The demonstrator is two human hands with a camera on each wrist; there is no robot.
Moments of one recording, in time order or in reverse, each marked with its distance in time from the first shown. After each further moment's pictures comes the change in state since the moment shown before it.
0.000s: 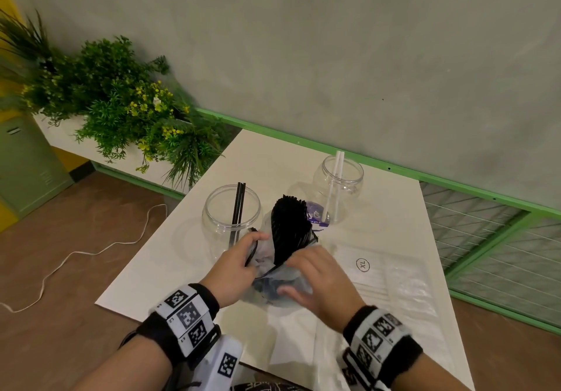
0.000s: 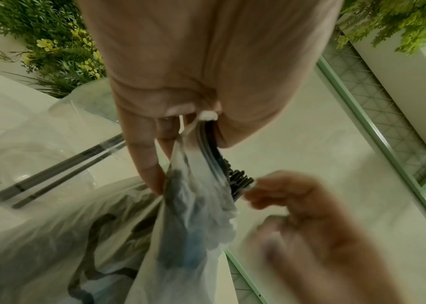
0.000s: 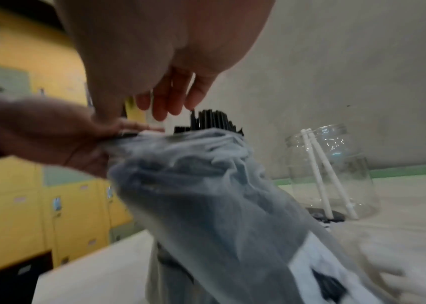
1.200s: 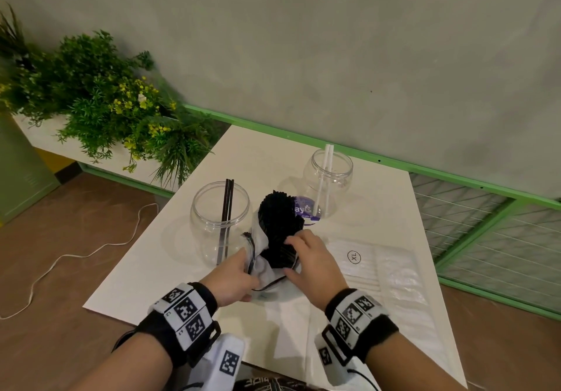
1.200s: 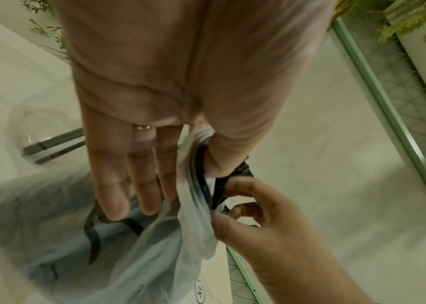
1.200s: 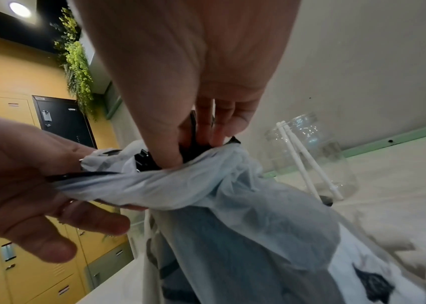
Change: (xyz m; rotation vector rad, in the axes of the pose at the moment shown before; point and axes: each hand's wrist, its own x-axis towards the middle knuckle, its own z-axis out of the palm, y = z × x) left_hand 0.003 -0.002 0.017 -0.078 -0.151 -0.350; right_hand 0.004 0.015 0.011 0.051 -0.250 0.473
